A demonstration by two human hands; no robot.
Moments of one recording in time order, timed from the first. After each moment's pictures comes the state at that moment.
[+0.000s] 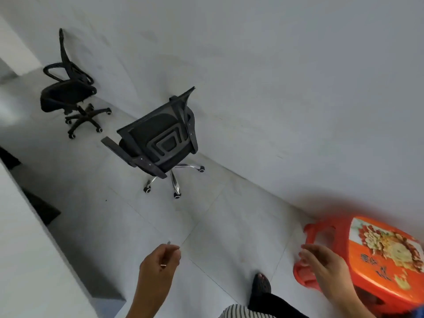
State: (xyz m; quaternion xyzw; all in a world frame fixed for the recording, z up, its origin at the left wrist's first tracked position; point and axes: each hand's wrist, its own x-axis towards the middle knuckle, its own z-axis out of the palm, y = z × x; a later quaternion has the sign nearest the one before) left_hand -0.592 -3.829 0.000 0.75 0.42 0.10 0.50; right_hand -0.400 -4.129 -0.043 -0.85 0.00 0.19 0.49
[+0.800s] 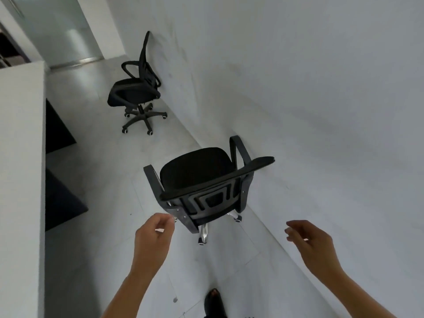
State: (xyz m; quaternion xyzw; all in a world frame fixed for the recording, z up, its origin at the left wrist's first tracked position) left_hand -0.363 -3.495 0.029 0.71 0.52 0.28 0.39; right_hand -0.098 -3.705 0.006 -0.83 -0.26 0.23 0.43
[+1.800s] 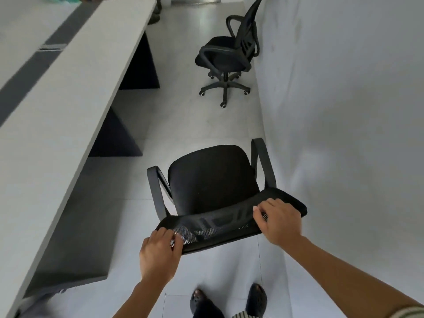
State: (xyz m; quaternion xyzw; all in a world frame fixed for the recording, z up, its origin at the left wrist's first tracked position) left_hand -0.238 -3.383 -0.054 0.66 0.74 0.12 0.06; right_hand 0.054 -3.324 -0.065 -0.66 -0.73 0.04 0.15
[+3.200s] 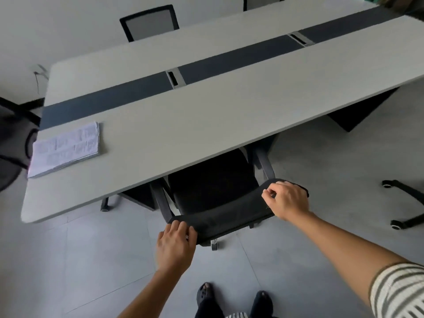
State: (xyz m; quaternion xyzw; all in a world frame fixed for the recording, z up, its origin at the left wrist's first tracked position) left_hand -0.334 -3.188 -0.054 0.15 0.98 0.14 0.04; right_hand -0.301 -2.883 -0.057 -0.21 -0.97 0.11 0.09
